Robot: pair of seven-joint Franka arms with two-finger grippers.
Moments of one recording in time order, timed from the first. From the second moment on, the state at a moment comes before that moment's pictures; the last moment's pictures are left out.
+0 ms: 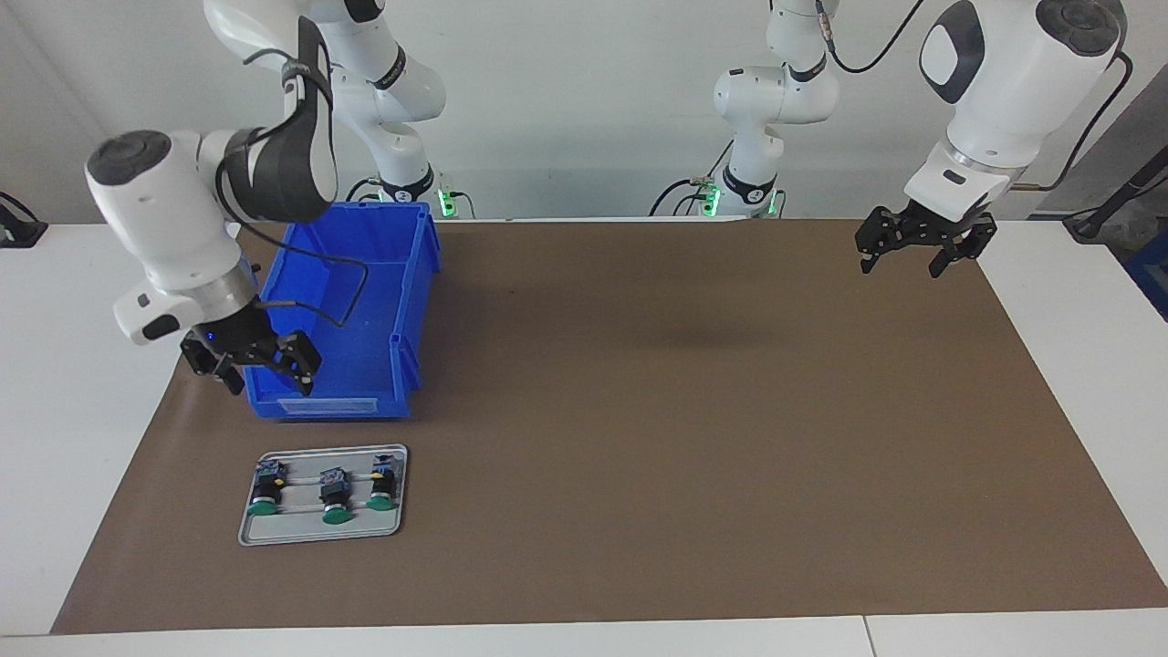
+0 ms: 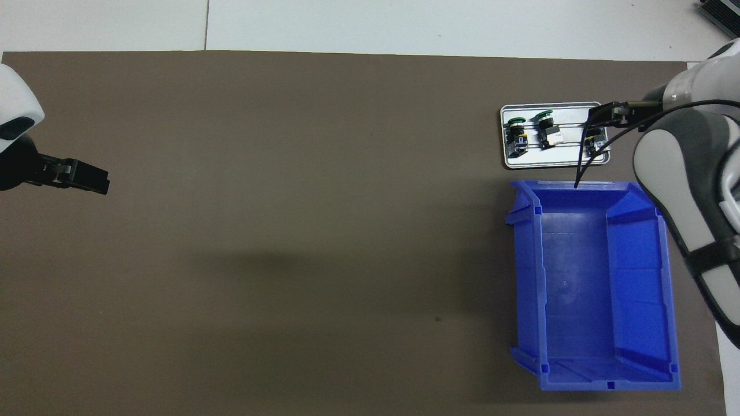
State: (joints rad) left arm -0.14 0.02 0.07 -1.62 0.02 1.63 0.13; right arm 0.00 0.35 -0.06 -1.58 0.03 2.12 -0.01
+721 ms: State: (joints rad) left arm -0.07 0.01 0.08 -1.62 0.02 1.63 0.22; right arm 0.00 0.60 -0.04 -1.53 0.15 2.33 -0.41
